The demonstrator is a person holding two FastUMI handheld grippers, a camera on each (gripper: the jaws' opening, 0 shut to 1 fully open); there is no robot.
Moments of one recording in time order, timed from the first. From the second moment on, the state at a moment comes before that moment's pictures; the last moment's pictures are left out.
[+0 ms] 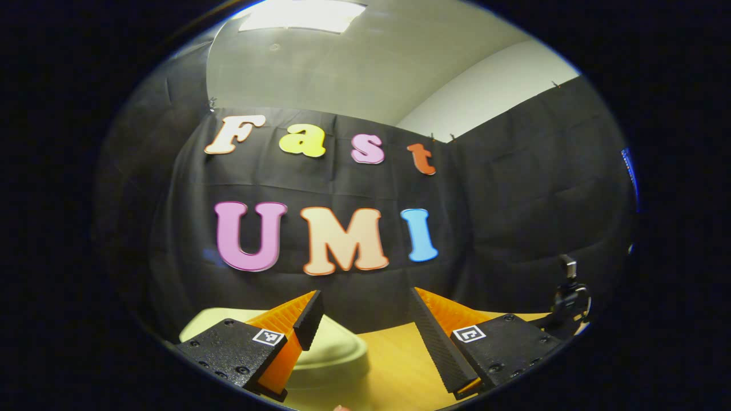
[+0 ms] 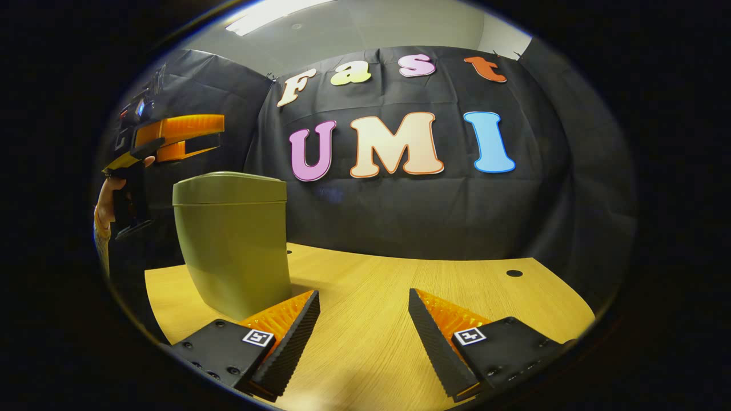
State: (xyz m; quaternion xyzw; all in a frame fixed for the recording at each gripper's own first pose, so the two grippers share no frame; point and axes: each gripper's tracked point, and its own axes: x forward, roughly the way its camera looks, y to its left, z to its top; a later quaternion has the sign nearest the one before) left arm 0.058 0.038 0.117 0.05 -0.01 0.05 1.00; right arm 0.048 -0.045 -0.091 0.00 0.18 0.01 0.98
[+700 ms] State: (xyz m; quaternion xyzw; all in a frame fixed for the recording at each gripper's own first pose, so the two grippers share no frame) left arm 0.034 -0.026 -0.047 -0.02 0.07 -0.09 0.99; right arm 0.056 -0.046 -0.088 -0.02 0.16 0.00 0.99
